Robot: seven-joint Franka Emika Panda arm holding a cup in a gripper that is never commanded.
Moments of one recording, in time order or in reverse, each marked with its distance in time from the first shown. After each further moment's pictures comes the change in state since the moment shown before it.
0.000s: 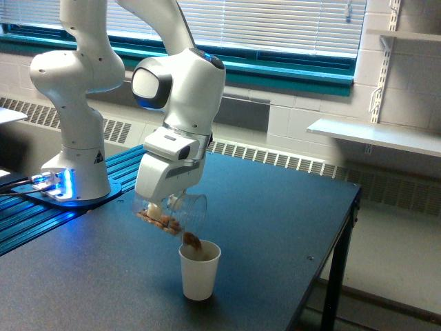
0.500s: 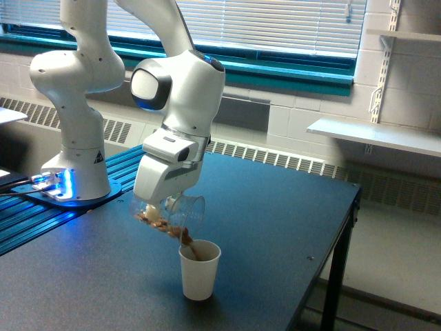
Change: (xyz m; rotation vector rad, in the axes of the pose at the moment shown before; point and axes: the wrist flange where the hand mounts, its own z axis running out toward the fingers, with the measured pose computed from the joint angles) arm 0.002 0.003 0.002 -0.013 0.004 -0.016
